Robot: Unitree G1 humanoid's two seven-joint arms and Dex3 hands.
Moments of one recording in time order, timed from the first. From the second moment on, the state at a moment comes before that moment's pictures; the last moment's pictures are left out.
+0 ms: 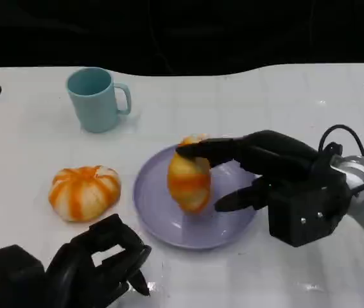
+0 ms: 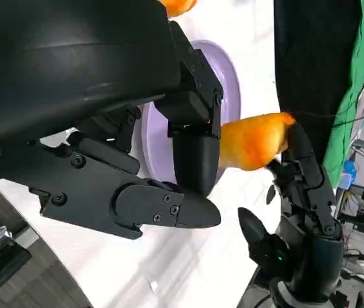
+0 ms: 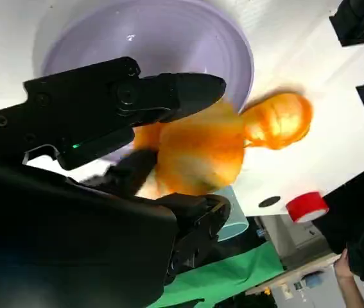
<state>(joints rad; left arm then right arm) 0.24 0.03 -0.04 -0.21 -0.29 0.20 -0.27 -0.68 -0.25 0.40 0.67 -0.45 -0.64 0.34</state>
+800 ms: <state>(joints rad) 0.24 0.03 -0.04 -0.21 -0.29 0.20 -0.27 -0.56 -0.25 0.31 0.60 -0.38 -0.70 0.19</state>
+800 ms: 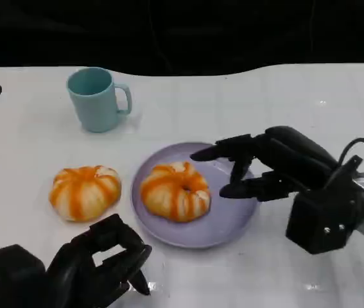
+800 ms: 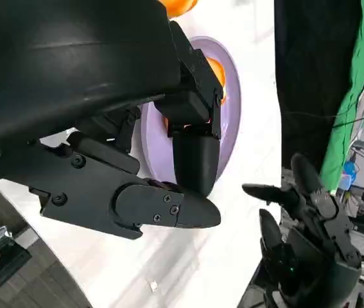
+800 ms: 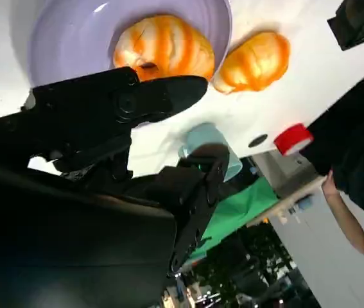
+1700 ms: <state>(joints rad) 0.22 0.03 -0.04 -0.21 -0.29 0.21 -0.27 -0.07 -0.46 0.13 0.04 -0.20 -0.51 0.38</state>
